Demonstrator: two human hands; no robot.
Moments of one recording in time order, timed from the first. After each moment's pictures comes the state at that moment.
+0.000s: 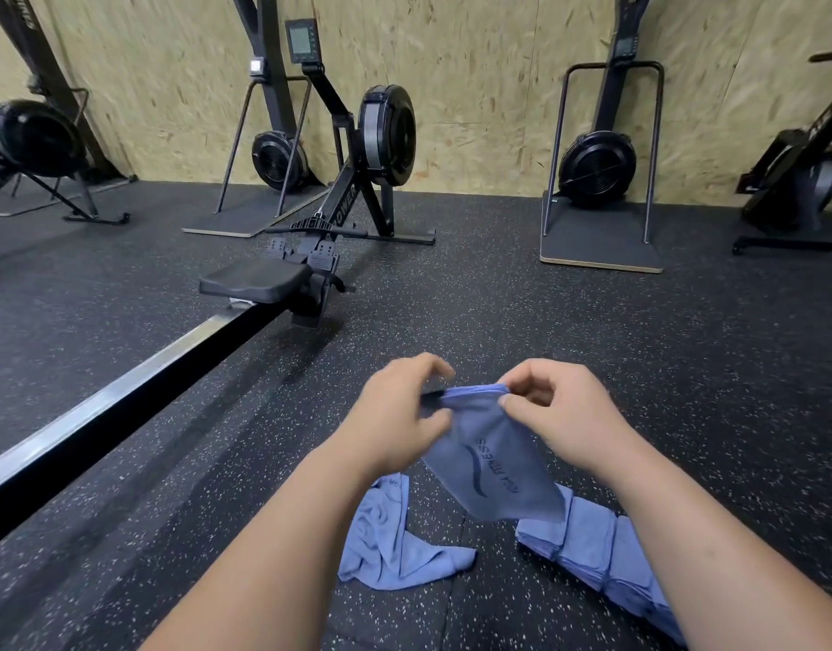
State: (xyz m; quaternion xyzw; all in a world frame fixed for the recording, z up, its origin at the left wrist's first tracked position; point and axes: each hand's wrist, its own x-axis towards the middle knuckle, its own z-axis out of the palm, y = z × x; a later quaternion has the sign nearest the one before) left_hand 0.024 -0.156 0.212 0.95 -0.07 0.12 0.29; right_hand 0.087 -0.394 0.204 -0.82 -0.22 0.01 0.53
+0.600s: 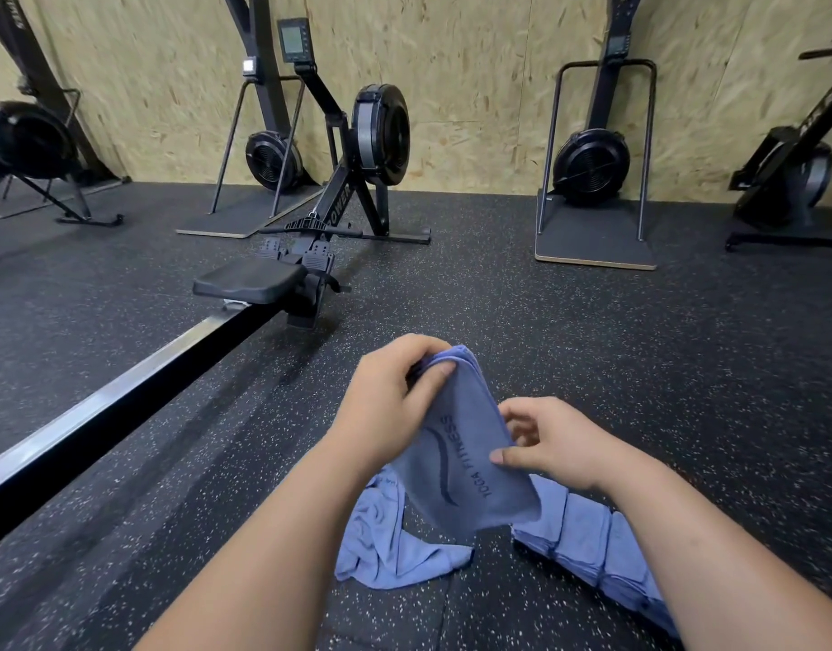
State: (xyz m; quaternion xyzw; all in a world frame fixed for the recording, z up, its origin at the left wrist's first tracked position) left_hand 0.021 -0.167 0.226 0.87 -0.11 0.28 0.40; right_hand 0.091 -0.410 0.178 -0.84 -0.28 0.19 0.43
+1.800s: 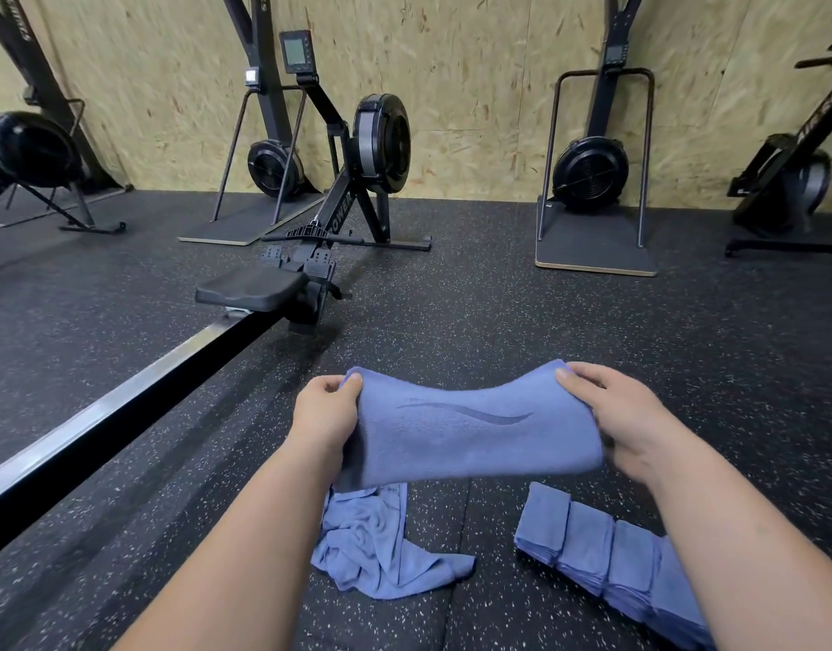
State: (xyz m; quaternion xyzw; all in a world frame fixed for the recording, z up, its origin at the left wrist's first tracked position) left_hand 0.044 -0.107 0.184 0.70 0.32 0.16 0.62; right_hand 0.118 -0.439 0.192 -0.71 0.04 0.09 0.70
